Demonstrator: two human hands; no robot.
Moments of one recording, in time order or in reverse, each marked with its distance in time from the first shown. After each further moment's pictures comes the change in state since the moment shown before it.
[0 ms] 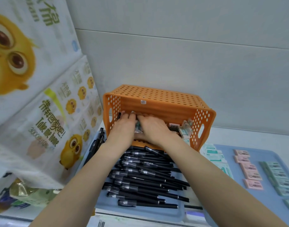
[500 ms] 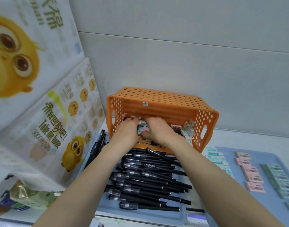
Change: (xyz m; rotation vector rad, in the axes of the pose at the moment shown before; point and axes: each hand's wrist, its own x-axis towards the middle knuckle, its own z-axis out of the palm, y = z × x) left_hand 0.000 0.009 -0.009 -0.121 -0.077 -0.081; right_hand -0.001 0.009 -0.008 0.200 -0.079 0.139
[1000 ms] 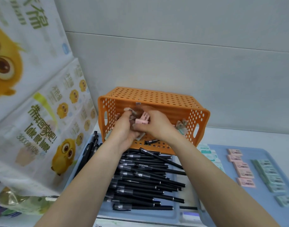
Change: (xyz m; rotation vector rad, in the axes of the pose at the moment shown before) left_hand 0.000 0.033 -0.011 -1.790 -0.100 -0.540; right_hand -0.022 -0.002 -0.027 0.471 0.102 0.027
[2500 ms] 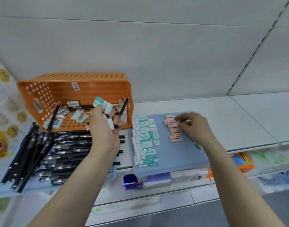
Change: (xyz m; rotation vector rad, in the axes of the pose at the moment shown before) left_hand -0.107 -0.109 0.089 -0.146 -0.099 0.296; right_hand -0.225 0.159 -0.137 -0.131 0.493 0.415
